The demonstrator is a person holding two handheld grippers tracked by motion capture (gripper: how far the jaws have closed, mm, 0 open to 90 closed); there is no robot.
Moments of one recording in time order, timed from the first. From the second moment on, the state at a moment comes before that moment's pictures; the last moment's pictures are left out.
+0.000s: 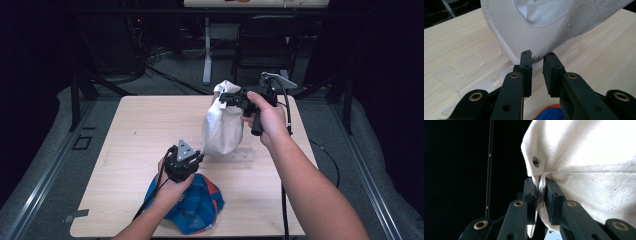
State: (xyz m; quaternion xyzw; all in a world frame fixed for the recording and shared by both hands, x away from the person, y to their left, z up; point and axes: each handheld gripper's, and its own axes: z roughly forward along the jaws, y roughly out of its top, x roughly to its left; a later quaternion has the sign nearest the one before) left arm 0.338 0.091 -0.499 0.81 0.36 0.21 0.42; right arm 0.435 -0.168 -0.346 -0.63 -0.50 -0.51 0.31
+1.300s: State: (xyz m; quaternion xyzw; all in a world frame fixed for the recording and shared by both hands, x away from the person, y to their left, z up) left arm 0.334 0.096 -0.499 0.80 0.36 0.21 0.44; right arm 0.447 -0.132 -0.344 -0.62 -0.53 -0.49 0.31
